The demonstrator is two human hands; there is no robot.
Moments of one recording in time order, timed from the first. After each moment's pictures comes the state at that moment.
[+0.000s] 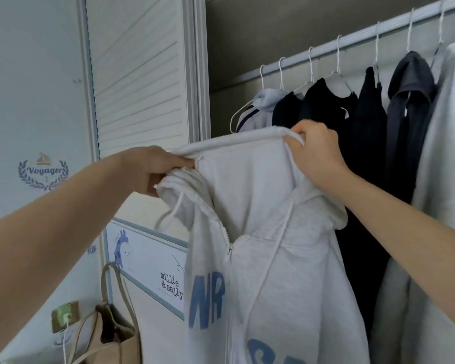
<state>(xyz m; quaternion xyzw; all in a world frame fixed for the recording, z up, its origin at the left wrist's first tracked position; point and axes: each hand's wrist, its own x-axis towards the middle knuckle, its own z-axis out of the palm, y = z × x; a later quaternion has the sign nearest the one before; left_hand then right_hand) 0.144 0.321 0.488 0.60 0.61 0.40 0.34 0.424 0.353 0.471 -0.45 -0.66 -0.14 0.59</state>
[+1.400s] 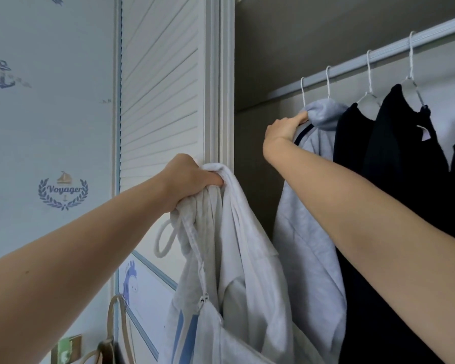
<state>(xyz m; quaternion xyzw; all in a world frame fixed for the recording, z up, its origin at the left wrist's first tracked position) 0.160 0.405 0.505 0.60 0.63 0.49 0.10 0.302 0.549 0.583 -0.73 -0.52 -0.44 0.07</state>
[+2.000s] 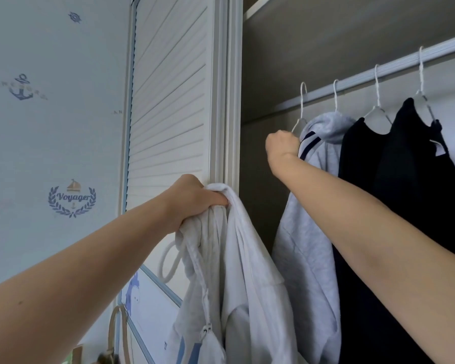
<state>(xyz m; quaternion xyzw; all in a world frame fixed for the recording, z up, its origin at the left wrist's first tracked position) 0.160 0.407 0.497 0.58 0.64 0.48 0.14 0.308 0.588 0.592 -0.62 -0.61 -0.42 0.26</state>
